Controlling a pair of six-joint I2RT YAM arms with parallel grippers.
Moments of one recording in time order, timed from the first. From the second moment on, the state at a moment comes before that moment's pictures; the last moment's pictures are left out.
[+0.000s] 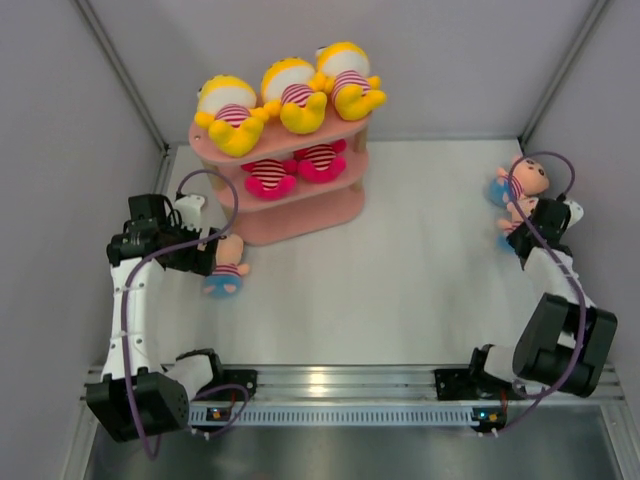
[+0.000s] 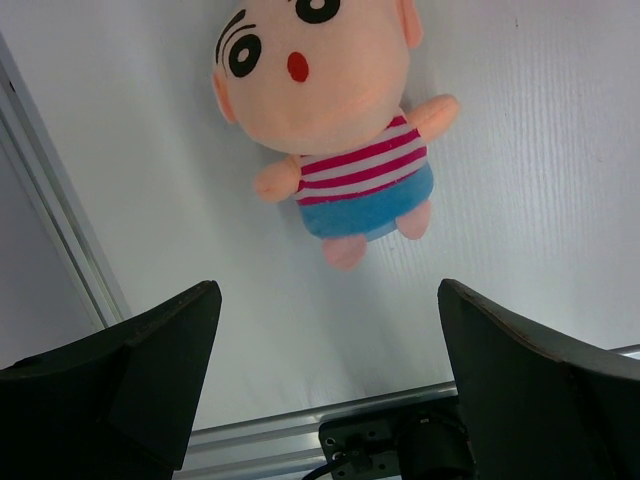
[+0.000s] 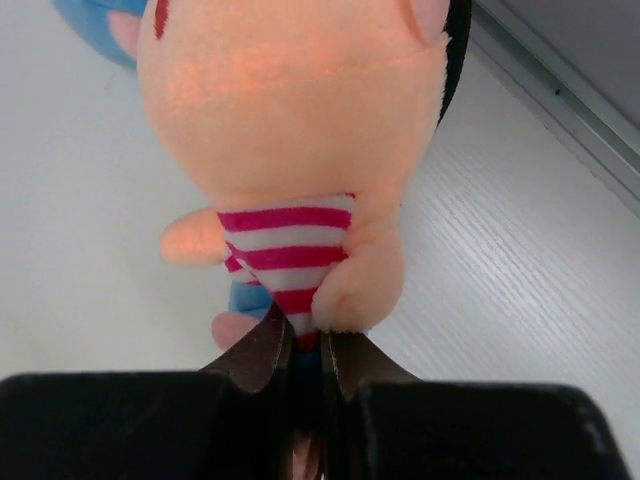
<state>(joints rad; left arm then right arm) 0.20 1.08 1.10 -1.02 0.22 0.40 -0.37 1.35 0.75 -0.13 0.13 0.43</state>
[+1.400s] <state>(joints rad) 0.20 1.03 1.08 -1.03 0.20 0.41 0.65 1.73 1.09 0.04 -0.15 0.33</state>
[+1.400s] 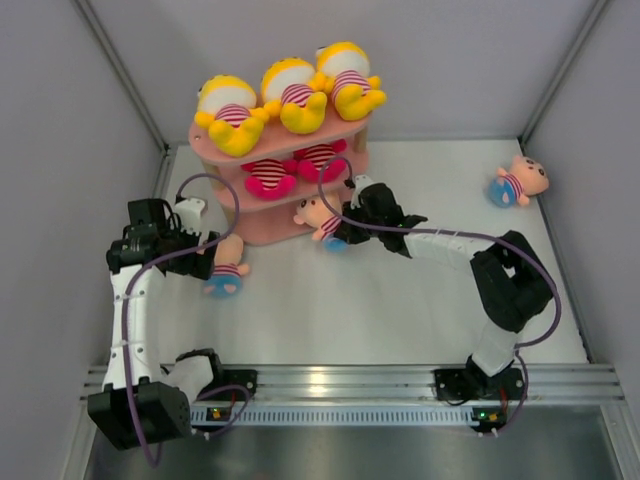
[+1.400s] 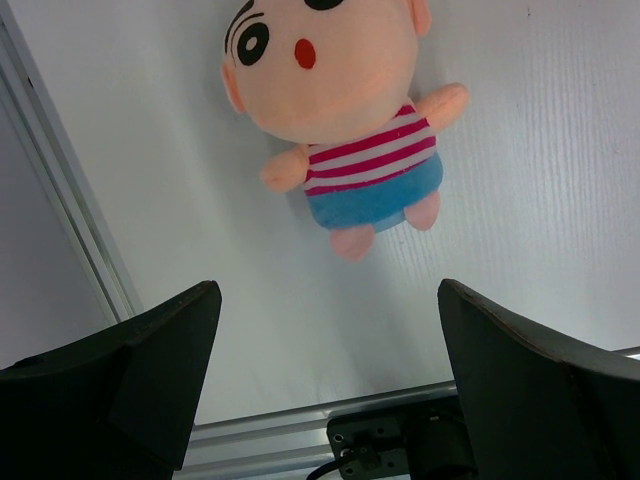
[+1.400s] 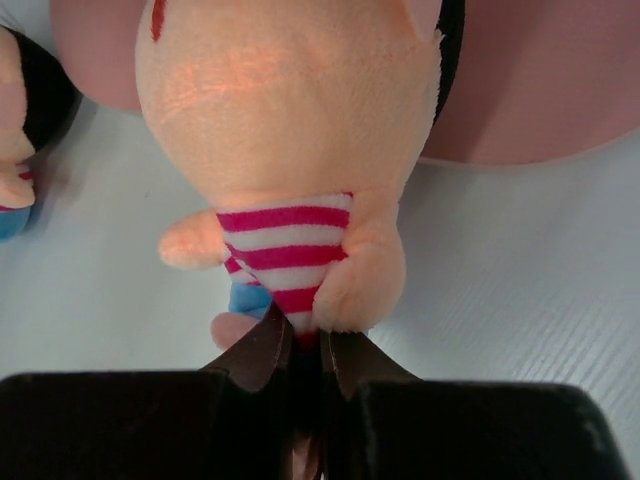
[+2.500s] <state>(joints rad) 0.20 1.04 1.08 -1.02 0.17 0.42 0.50 1.85 1.15 0.13 -0.17 0.37</state>
